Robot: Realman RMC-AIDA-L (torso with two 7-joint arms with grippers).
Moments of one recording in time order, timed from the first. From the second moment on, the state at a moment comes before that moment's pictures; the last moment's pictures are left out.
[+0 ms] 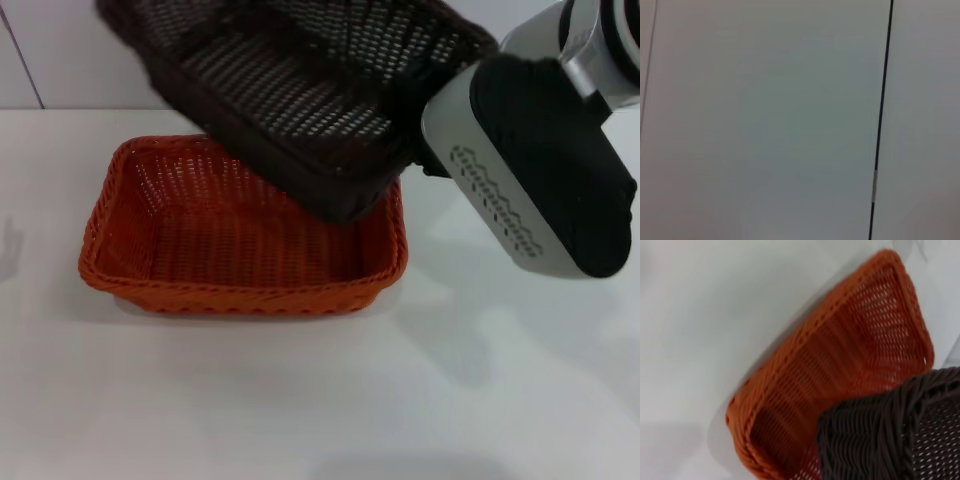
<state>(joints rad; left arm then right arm) -0.27 -2.07 -1.41 -0.32 2.53 1.06 -0.11 0.77 2.07 -1.58 -1.79 -2.64 -1.58 1.40</state>
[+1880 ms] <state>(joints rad) -0.25 -2.07 -1.48 -0.30 2.53 1.12 -0.05 0.67 2.07 -1.32 -1.40 -2.34 -1.34 0.44</state>
